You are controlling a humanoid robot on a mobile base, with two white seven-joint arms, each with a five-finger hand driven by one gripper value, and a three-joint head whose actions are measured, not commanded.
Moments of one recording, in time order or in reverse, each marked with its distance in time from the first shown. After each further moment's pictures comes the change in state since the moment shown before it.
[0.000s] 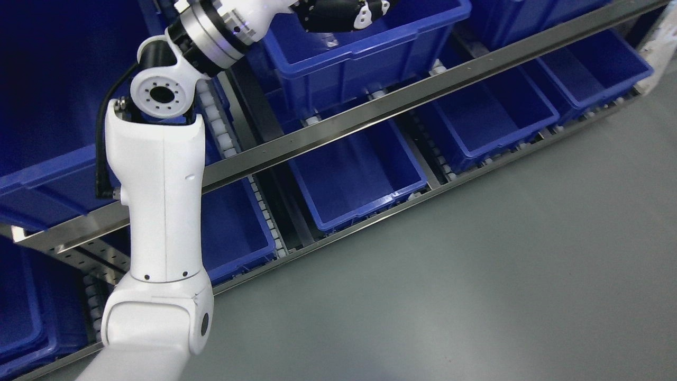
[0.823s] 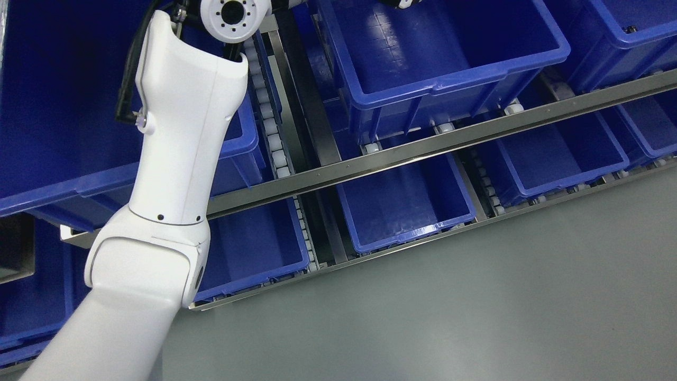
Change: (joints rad) left arm -0.231 0.000 -0.233 0.274 -0.224 0.151 -0.011; right arm 0.000 0.000 0.000 0.000 0.000 0.003 0.005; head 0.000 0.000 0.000
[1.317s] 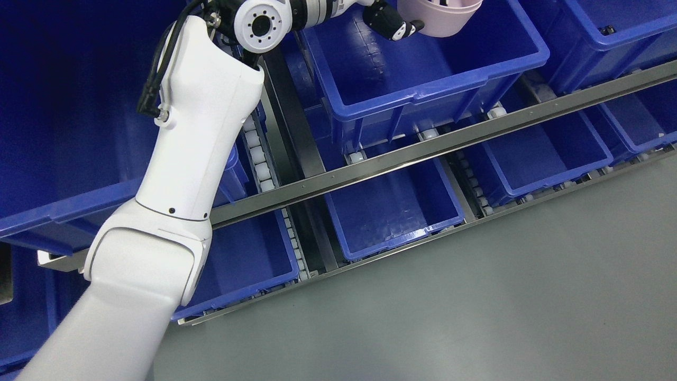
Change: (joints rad) left arm -0.008 0.000 -0.065 0.129 -0.053 -0.008 0.009; right arm 0.000 0.000 0.000 0.000 0.000 0.000 -0.004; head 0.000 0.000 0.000
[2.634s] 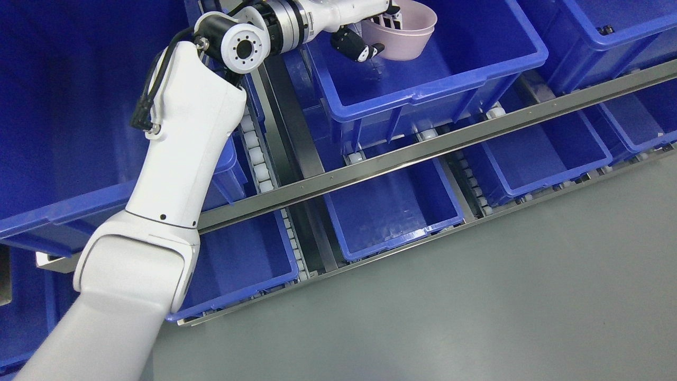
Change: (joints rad) left arm 0.047 0.047 0.031 0.102 -0.018 0.006 0.042; right arm 0.000 0.000 0.000 0.000 0.000 0.000 -0.001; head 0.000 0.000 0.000
